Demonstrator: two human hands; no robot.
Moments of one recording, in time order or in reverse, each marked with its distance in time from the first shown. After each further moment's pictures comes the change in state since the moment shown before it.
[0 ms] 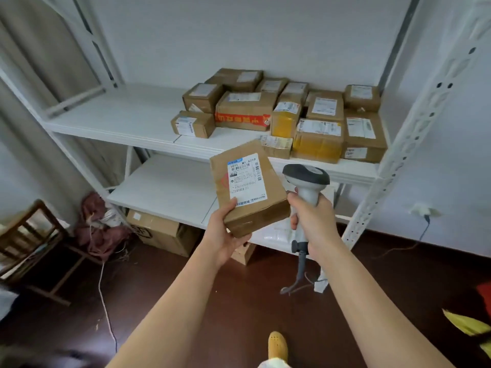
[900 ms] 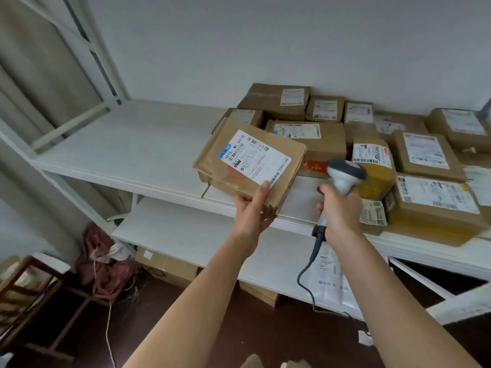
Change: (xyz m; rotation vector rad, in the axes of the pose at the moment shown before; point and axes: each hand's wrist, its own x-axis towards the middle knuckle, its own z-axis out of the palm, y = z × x) left_hand 0.247 0.200 -0.025 0.113 -0.019 0.182; right_hand 0.254 -0.057 0.221 0.135 0.302 0.053
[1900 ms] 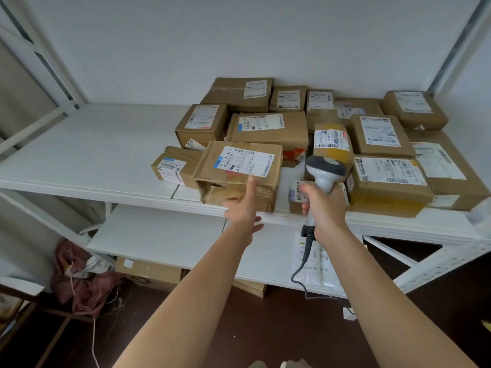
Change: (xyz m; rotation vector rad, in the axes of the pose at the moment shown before) left_hand 0.014 -0.023 0.049 0.245 0.239 -0.251; right_hand 0.007 0.008 -0.046 -0.020 -0.018 0.014
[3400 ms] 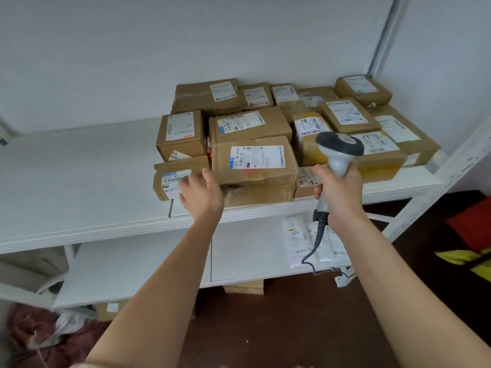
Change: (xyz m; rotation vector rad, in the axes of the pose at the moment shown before) left_hand 0.058 0.056 -0.078 0.514 0.204 0.665; right_hand -0.061 -0.016 0.028 0.117 0.259 -0.165
